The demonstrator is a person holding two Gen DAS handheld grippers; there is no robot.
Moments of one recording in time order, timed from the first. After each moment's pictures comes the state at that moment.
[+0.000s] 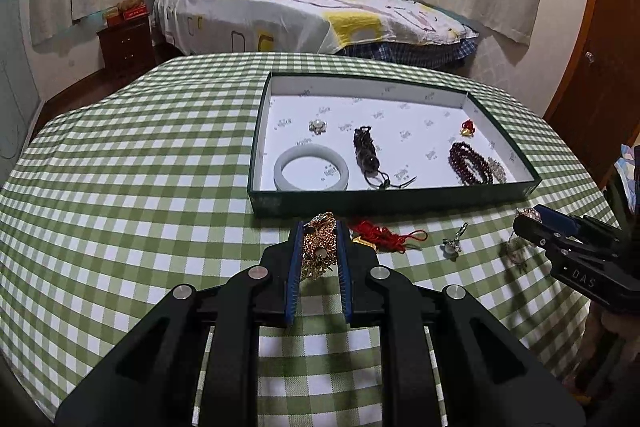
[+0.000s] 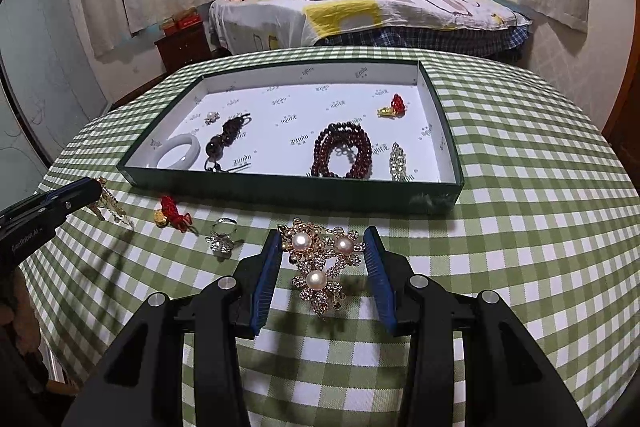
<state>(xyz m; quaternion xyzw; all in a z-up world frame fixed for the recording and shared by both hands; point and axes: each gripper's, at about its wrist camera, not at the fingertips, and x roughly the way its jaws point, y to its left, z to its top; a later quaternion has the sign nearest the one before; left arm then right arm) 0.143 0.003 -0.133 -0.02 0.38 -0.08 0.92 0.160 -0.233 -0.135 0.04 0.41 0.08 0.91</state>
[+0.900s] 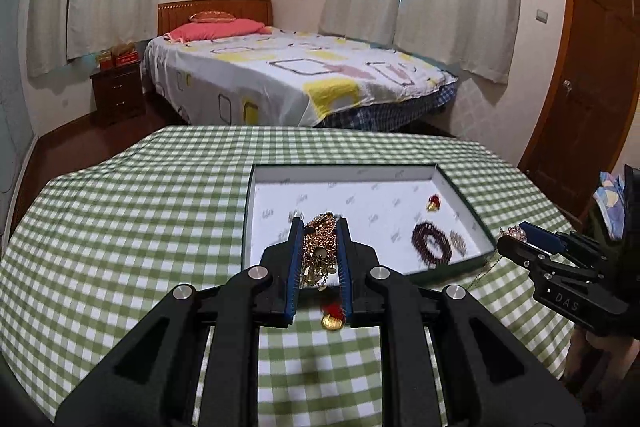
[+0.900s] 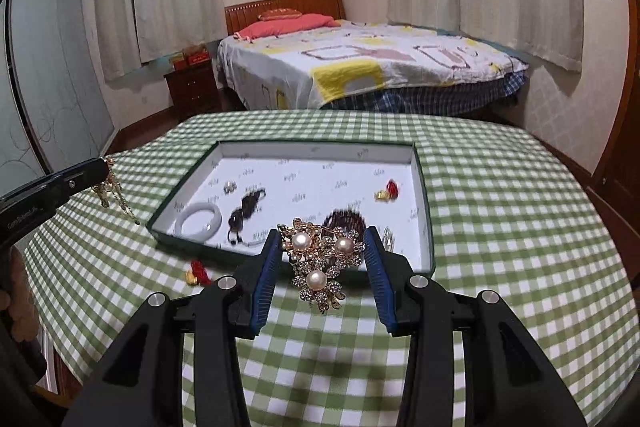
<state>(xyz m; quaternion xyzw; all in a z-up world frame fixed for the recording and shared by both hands) 0.148 -0.007 -0.057 -0.02 0.30 -0.11 0.95 0.160 -0.237 -0.066 0.02 0.33 0.08 0.94</state>
